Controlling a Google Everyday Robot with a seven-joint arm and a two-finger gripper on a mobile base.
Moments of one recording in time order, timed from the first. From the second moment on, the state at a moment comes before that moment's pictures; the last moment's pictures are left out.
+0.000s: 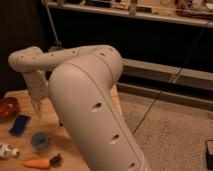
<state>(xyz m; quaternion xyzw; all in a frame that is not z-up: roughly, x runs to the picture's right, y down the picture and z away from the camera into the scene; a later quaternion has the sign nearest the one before) -0.275 0.130 0.670 -0.46 0.19 0.30 0.81</state>
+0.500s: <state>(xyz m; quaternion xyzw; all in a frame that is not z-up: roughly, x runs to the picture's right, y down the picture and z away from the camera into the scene) -0.217 0.187 0.626 -0.51 0.22 0.34 0.76</state>
